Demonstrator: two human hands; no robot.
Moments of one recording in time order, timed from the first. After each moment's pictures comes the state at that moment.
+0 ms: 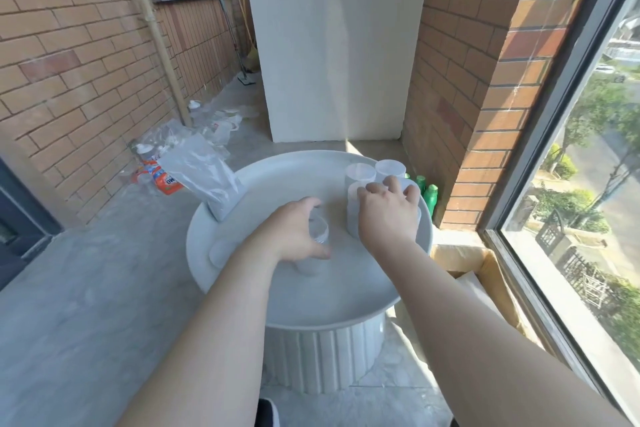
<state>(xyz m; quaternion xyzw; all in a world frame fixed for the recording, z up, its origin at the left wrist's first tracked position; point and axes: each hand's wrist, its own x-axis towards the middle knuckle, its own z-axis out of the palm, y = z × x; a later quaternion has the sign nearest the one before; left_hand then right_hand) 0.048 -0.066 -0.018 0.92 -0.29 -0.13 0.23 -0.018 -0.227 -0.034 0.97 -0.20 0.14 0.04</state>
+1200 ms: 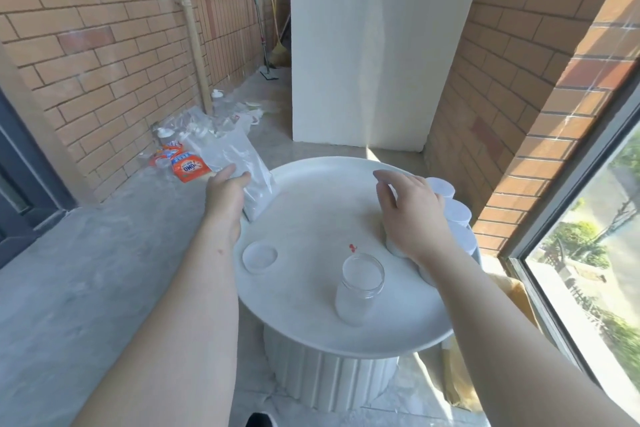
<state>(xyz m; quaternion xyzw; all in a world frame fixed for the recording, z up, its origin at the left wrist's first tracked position) 0.165 0.032 -0.030 0.68 0.07 0.00 0.73 0.012 -0.189 -0.002 0.93 -0.14 0.25 -0.24</state>
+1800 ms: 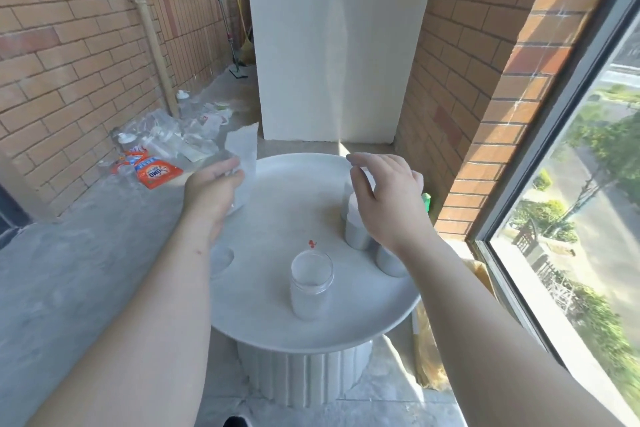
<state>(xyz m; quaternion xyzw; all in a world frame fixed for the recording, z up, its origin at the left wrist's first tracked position) 0.144 -0.018 -0.021 0.72 -0.04 0.01 0.69 -0.012 -0.222 0.008 0.91 -0.10 0.33 -0.23</state>
